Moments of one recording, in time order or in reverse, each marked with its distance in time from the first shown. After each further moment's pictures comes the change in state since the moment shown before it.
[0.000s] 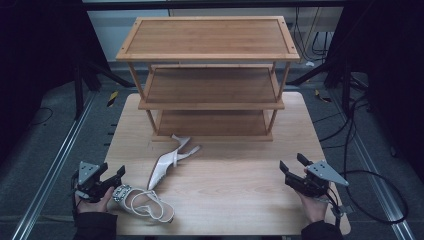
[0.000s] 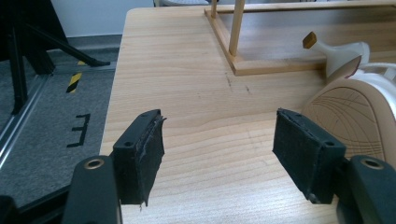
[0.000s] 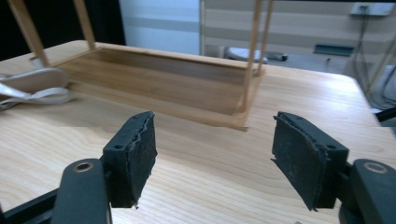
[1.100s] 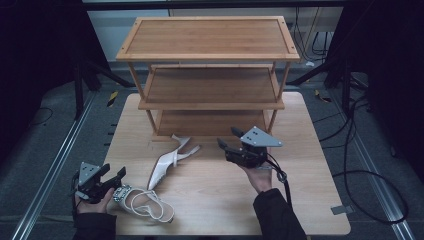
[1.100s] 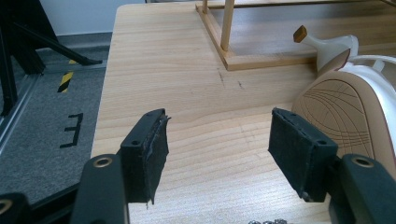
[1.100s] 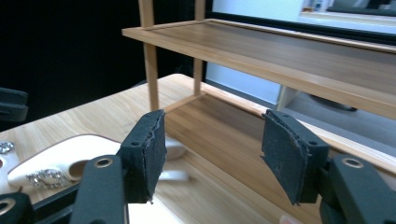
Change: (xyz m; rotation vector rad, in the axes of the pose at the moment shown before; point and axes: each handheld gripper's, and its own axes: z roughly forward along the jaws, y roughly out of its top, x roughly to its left) left arm -0.001 -0.002 -0.001 0.014 -0.028 0.011; right arm 0.129 0.103 0.090 -0.044 0.318 -0.128
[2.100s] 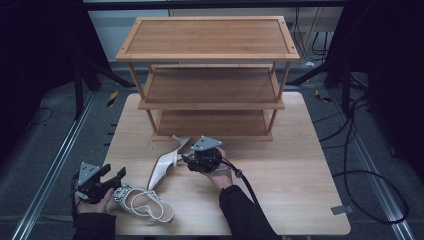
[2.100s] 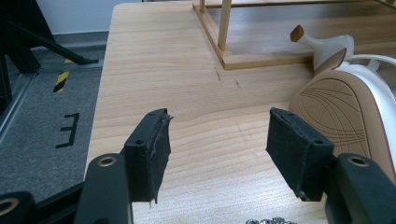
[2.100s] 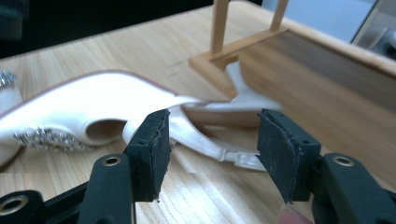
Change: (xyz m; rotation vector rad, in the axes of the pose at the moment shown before) left arm 0.001 0.000 0.000 0.000 -0.014 0.000; right arm 0.059 -0.052 0.112 0.260 0.154 -0.074
